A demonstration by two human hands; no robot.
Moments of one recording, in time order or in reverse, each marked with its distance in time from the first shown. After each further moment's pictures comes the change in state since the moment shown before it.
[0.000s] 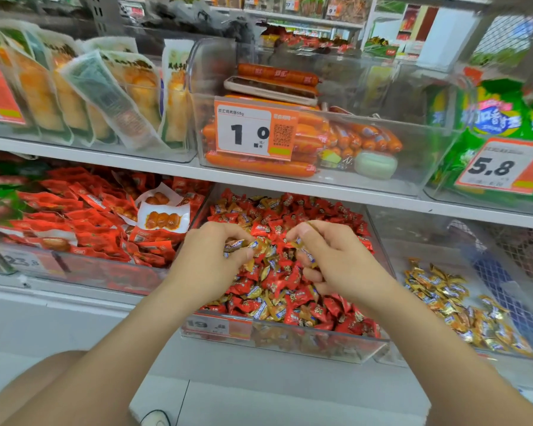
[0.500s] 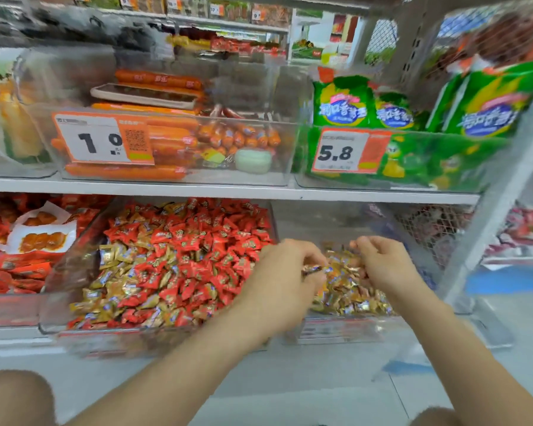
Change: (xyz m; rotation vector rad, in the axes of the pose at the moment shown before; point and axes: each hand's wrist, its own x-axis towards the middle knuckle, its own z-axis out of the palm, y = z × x) left_hand -0.028 0.187 0.145 -0.135 -0.278 0.305; right_hand -0.060 0.105 -0.201 -0.083 0.672 0.218
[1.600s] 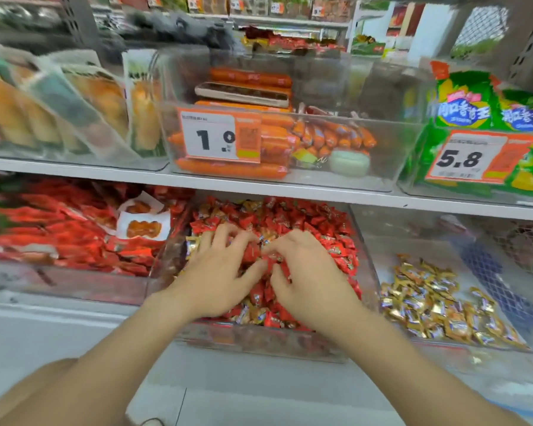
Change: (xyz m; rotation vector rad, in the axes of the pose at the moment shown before) left_hand -0.044 -0.166 -0.126 0.506 0.027 -0.204; right_hand -0.095 -0.080 0.189 -0.549 -0.342 -0.920
